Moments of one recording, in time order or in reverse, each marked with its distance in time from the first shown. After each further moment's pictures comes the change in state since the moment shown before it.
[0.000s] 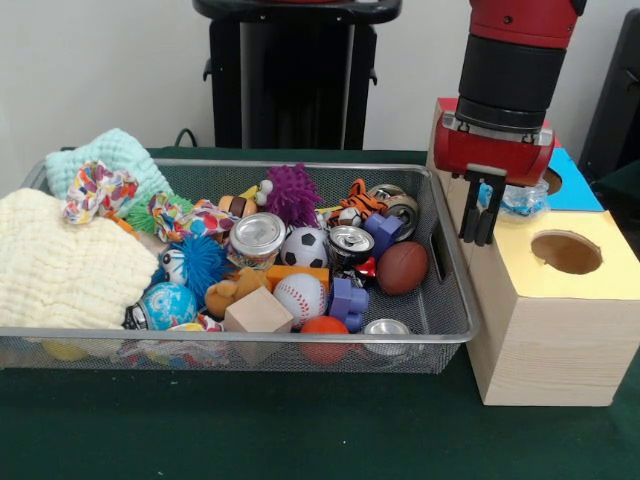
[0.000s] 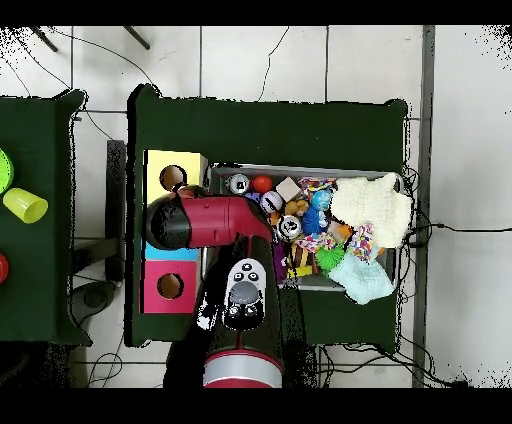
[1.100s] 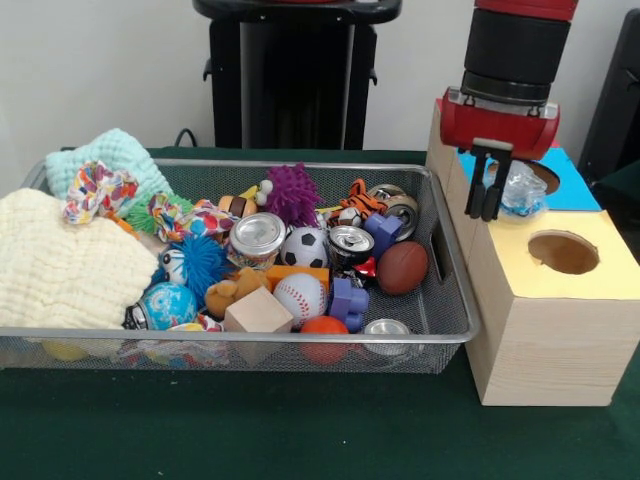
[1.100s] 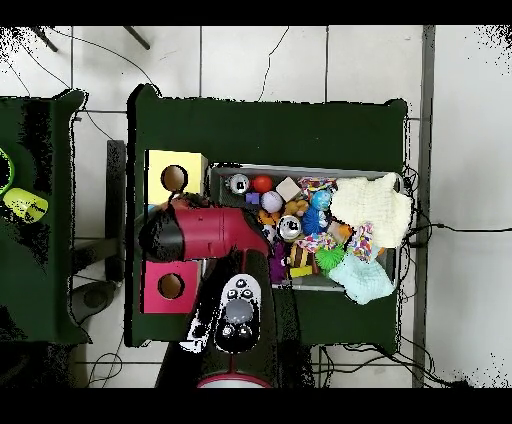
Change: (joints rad) arm 0.020 -0.061 -0.005 0.064 0.000 -0.014 0.000
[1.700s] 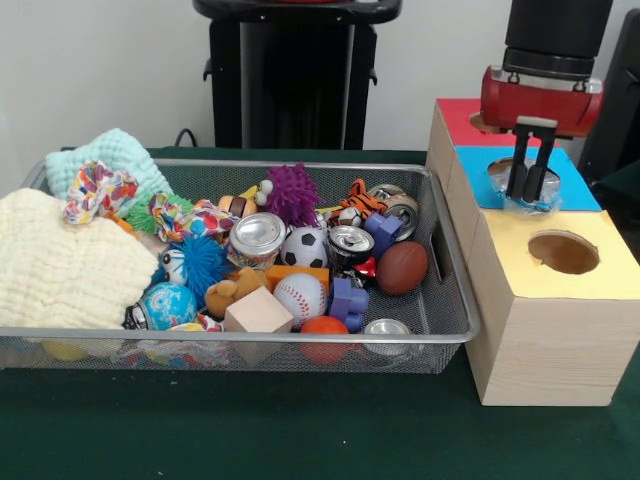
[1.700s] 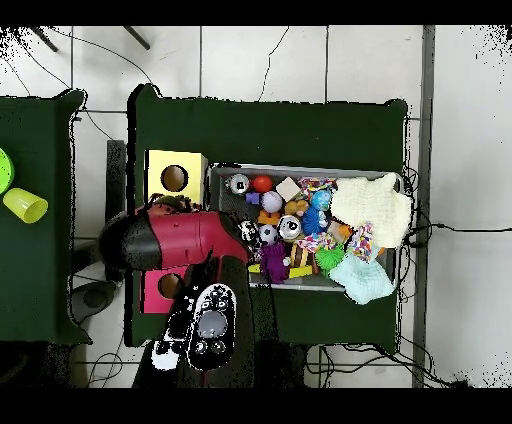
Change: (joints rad) arm 0.053 -0.034 0.000 0.009 0.000 0.000 0.000
